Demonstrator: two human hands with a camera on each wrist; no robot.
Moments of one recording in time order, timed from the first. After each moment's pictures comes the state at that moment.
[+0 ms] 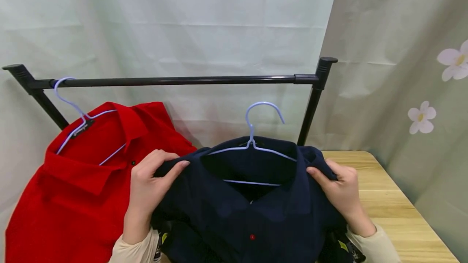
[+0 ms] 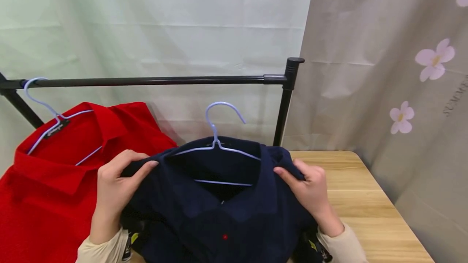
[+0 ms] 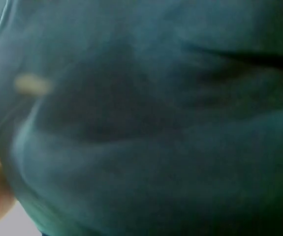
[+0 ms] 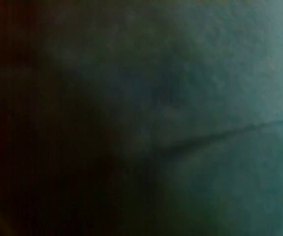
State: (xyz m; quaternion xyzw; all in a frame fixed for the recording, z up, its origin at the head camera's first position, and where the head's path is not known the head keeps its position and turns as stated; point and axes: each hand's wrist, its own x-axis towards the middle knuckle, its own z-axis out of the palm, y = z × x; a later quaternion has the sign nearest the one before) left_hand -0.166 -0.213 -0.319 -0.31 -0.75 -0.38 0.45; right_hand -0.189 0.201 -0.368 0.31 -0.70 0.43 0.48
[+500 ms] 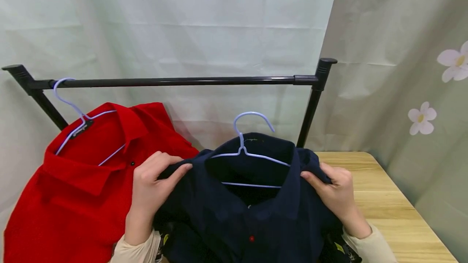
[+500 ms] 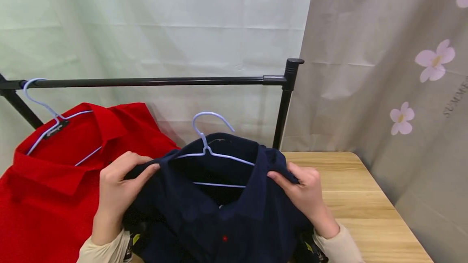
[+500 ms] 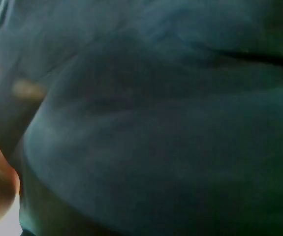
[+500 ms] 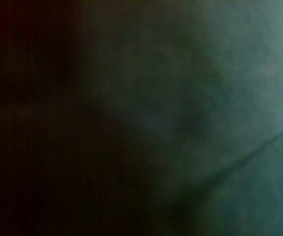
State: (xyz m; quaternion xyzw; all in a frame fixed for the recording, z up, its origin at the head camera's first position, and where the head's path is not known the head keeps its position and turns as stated) left_hand -0.169 -0.207 -0.319 -0.32 -0.75 -0.33 0.48; right_hand -0.190 0.189 -0.367 0.35 -0.67 0.42 0.49
